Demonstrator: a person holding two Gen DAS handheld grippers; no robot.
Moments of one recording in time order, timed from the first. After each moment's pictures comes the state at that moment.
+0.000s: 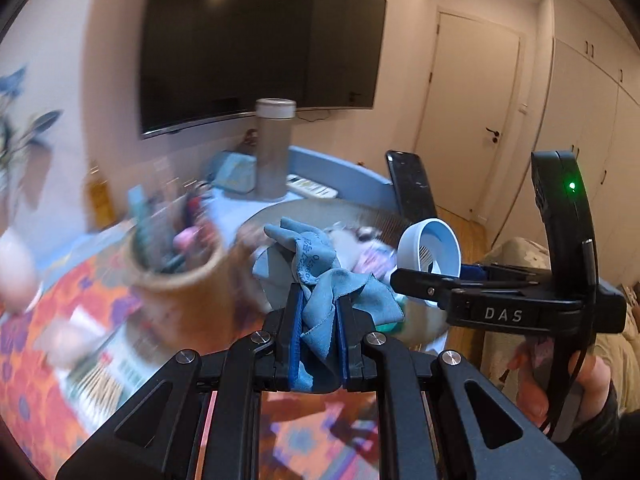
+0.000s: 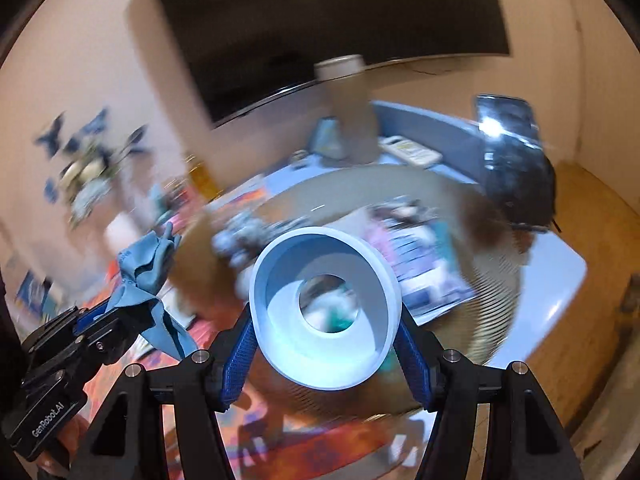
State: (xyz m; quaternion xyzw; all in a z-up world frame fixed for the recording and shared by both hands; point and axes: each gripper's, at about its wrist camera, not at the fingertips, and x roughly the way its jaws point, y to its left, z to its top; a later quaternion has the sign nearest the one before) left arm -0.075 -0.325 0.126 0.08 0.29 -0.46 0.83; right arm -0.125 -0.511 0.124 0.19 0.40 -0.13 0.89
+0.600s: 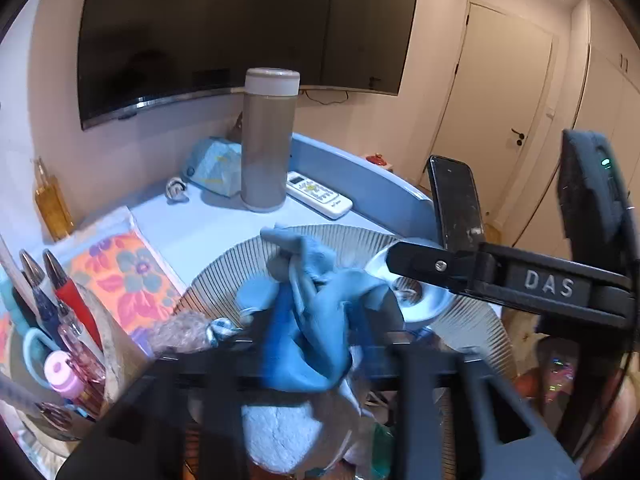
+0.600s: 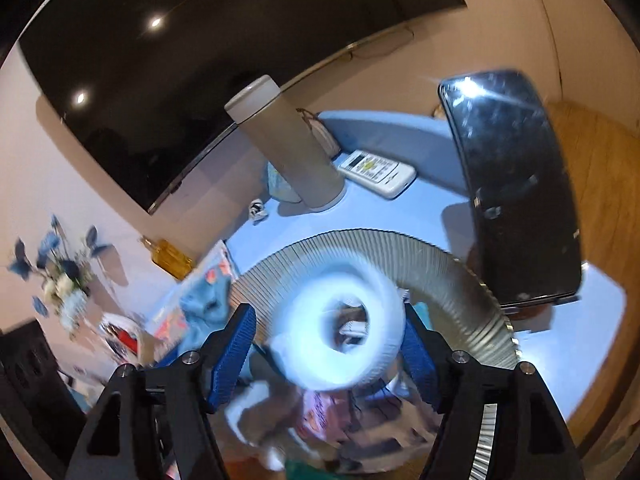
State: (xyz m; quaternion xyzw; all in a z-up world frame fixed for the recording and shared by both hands) left arm -0.003 -0.429 0.097 0.06 0.34 -0.43 0.84; right arm -0.060 -0.617 0.107 0.33 0.38 -0.14 0.86
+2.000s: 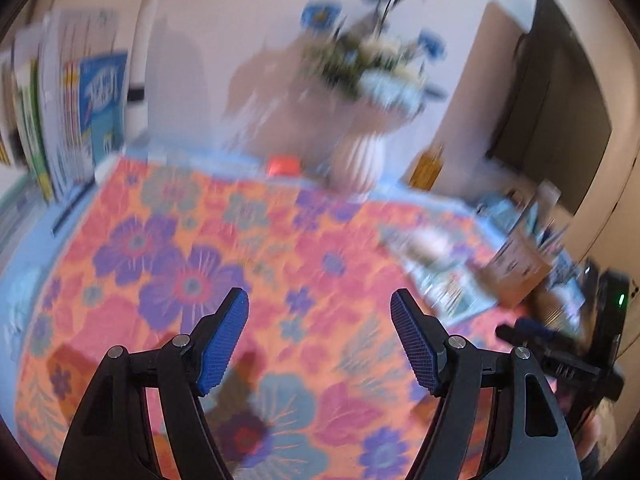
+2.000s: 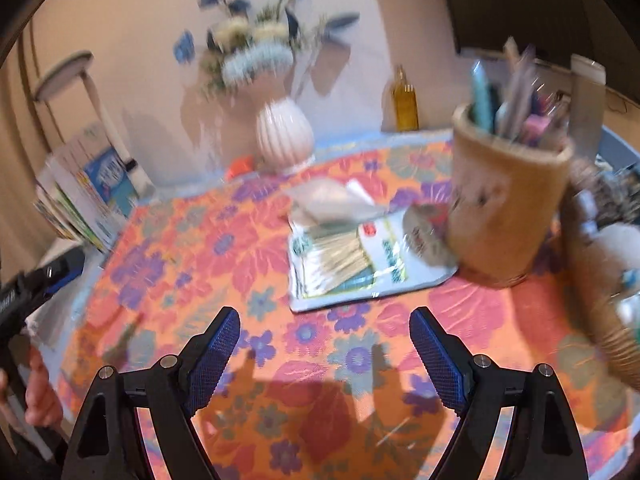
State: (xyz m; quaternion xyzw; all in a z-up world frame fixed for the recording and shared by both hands) left arm -0.058 0.032 0.072 -0.10 0.35 -0.10 0.93; right arm -0.045 -0.275 0.066 0.09 0.44 0.09 0.89
